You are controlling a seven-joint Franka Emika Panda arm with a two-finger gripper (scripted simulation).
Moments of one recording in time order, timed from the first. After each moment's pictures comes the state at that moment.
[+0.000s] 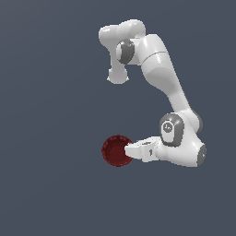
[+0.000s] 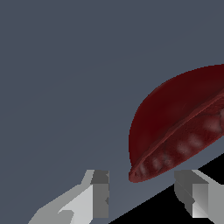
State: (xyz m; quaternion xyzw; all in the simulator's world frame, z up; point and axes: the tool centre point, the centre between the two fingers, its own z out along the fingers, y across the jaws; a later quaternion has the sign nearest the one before) arm 0.035 0.080 0.067 0.89 0.17 -0.31 0.28
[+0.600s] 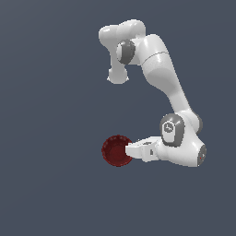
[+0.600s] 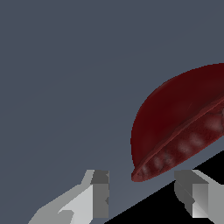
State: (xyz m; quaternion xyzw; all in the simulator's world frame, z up) arm 0.032 0.081 0.066 0.89 0.17 -0.32 0.29
